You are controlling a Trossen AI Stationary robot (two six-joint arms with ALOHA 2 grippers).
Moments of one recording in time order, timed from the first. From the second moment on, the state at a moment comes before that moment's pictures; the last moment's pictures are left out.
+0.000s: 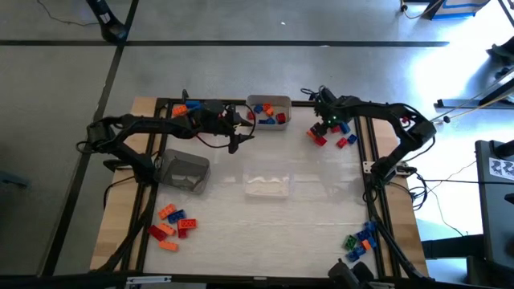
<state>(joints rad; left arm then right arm) 0.46 1.48 0.77 0.30 0.28 0.17 -0.87 1.62 0.89 -0.58 0.08 0.01</state>
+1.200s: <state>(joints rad) 0.47 1.48 0.77 0.34 0.28 0.16 -0.76 1.52 1.02 -0.26 -0.15 -0.02</state>
